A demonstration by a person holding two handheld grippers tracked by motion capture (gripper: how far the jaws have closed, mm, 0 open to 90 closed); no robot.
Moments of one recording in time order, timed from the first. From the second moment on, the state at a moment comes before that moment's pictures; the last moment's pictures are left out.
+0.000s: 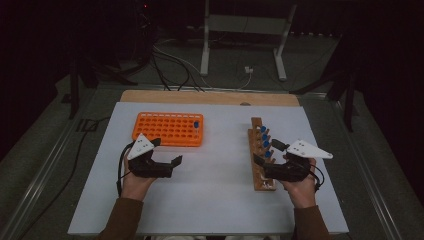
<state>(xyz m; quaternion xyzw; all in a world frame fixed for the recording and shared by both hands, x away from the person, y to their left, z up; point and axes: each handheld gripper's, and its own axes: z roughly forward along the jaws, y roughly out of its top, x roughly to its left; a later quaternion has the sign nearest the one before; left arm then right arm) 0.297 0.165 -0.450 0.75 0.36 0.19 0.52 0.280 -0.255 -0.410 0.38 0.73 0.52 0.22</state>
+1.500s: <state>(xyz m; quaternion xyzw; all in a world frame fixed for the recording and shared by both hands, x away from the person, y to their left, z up) 0.290 0.170 -0.444 0.73 0.39 0.21 0.52 0.297 -0.261 -0.458 0.41 0.77 0.43 0.22</state>
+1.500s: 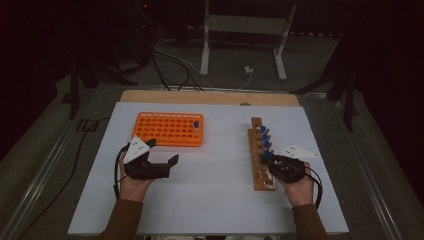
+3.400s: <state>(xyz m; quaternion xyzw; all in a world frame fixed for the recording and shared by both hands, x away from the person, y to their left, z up) 0.317 0.084 -0.423 0.79 0.29 0.16 0.52 0.325 -0.201 -0.381 0.35 0.79 0.47 0.18</state>
